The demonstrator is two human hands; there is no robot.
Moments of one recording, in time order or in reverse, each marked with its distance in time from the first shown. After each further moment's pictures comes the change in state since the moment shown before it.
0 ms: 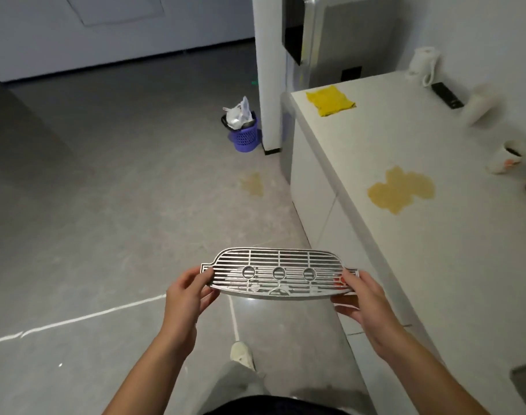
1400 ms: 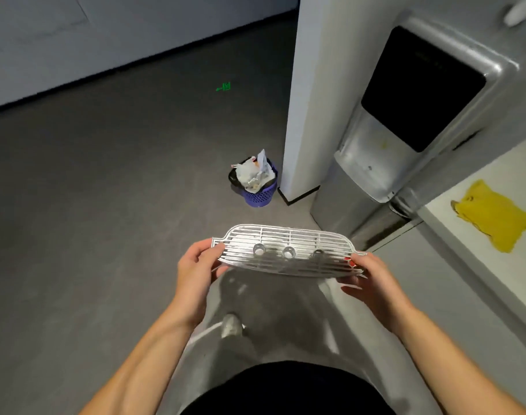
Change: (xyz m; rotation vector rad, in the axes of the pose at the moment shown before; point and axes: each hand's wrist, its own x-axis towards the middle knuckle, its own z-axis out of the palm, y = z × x) left_hand 0.763 0.437 -0.011 0.108 -0.293 -0.026; right_hand 0.524 -0.345 0.492 0.226 0.130 0.089
